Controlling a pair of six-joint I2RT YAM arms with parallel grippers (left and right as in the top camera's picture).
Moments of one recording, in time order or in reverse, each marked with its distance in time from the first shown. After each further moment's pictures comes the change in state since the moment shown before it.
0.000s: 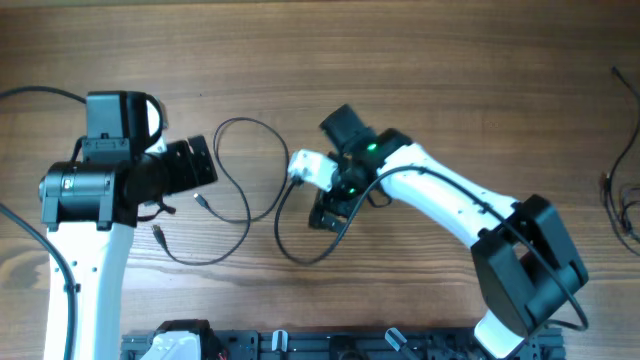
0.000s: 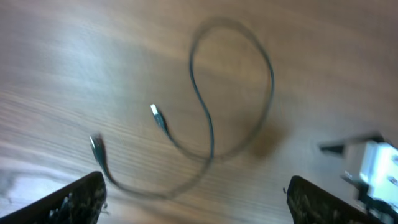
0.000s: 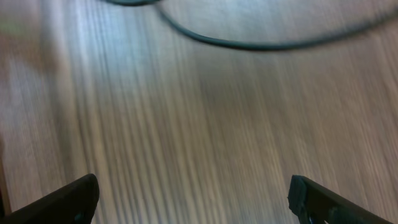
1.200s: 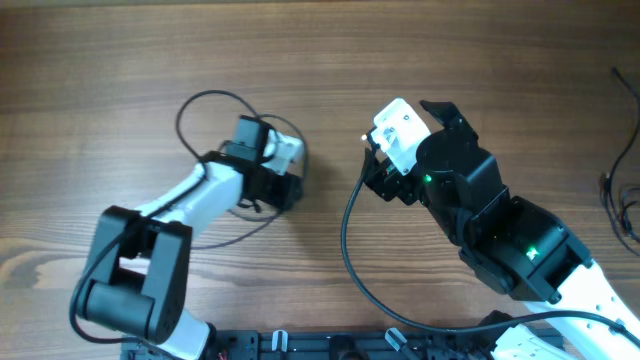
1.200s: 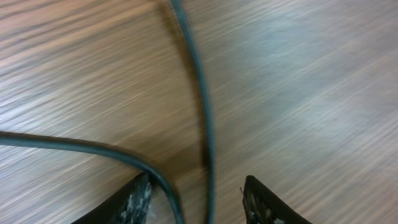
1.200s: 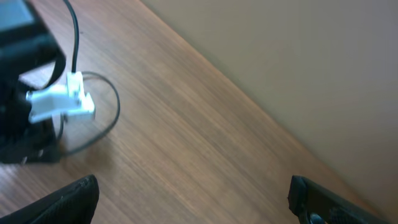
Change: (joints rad) left arm -0.332 0.534 -0.461 0.830 0.316 0.359; right arm 0.059 -0.740 -0.013 0.024 0.770 0.294
